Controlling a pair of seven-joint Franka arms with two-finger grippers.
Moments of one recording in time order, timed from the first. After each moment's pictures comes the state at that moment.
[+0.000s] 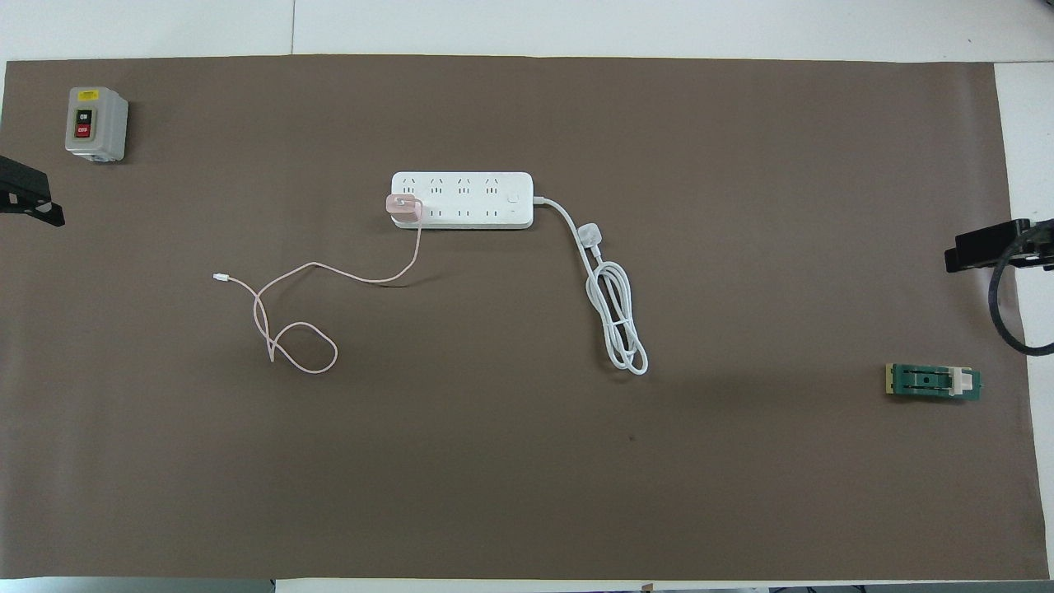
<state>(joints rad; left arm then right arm) -0.01 0.13 0.10 -1.42 -0.02 1.47 -0.15 -0.07 -0.05 -0.01 -1.63 0.01 1.58 -0.07</state>
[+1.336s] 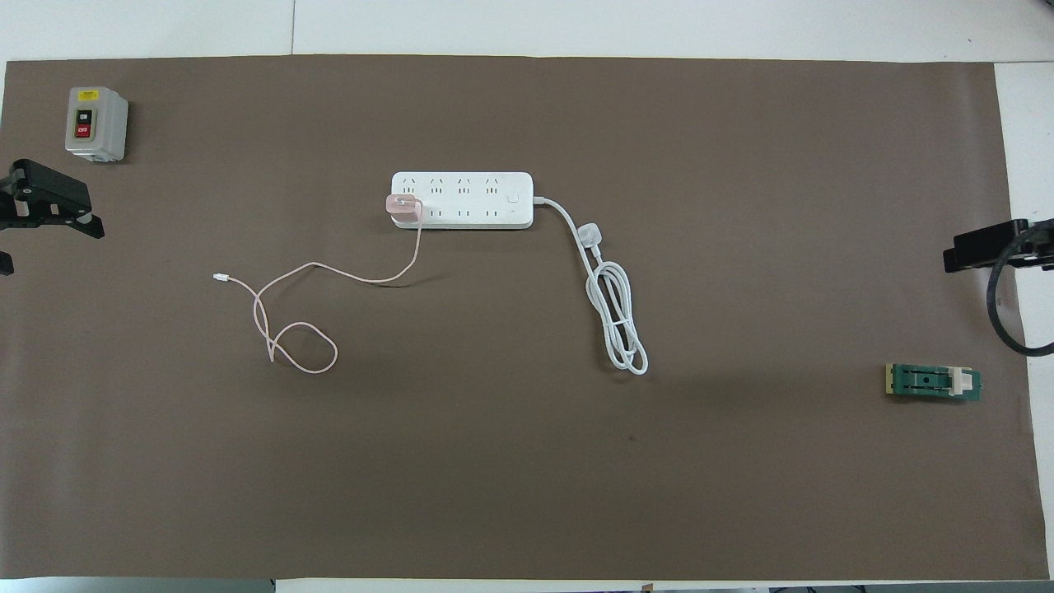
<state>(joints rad) -0.04 0.07 0.08 -1.48 -0.06 1.43 -0.19 -0.07 -0.05 -0.01 -1.63 0.01 1.58 -0.07</state>
